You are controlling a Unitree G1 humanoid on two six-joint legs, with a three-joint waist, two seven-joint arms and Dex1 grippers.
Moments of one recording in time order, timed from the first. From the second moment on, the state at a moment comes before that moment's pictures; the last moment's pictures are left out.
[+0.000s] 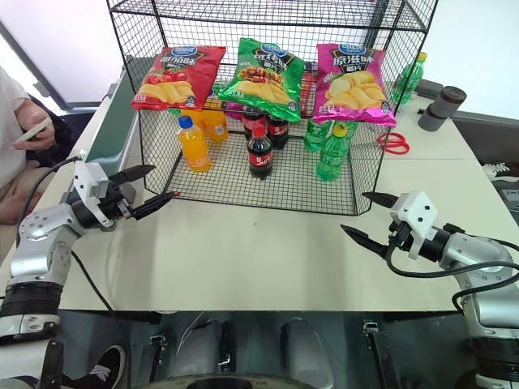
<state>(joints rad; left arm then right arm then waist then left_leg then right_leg) -0.32 0.63 0.21 0.28 -0.42 -0.03 -1.10 0.02 -0.76 -0.28 -0.11 0.36 0.07 0.99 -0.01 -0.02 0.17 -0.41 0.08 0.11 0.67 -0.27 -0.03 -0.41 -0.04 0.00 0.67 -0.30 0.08</state>
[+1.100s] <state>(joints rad) -0.36 0.53 0.15 0.34 -0.38 -0.12 -1.09 -0.03 -0.75 -0.25 -0.04 0.32 -0.03 0.94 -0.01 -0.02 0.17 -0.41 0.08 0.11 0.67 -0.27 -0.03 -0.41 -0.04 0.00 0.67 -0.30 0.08</state>
